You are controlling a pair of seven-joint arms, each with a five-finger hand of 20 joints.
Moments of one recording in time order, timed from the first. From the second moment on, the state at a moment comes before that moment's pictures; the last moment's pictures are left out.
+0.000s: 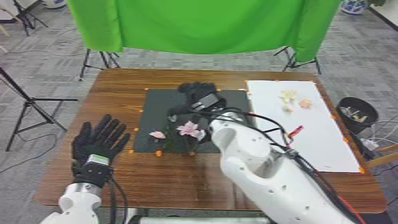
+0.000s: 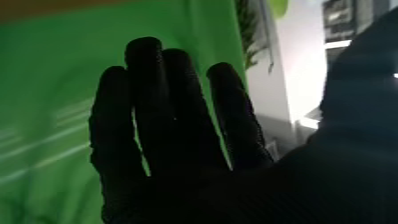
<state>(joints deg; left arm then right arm) 122.3 -58.3 -86.2 -120.3 6.8 14.8 21.7 -70.5 -67.8 46.2 -105.0 -136.9 -4.4 23.7</state>
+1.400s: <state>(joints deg) 126.0 -57.6 -89.6 -122.0 7.0 14.1 27.0 -77.1 -49.3 65.3 -93.2 -130.4 -12.1 29.4</state>
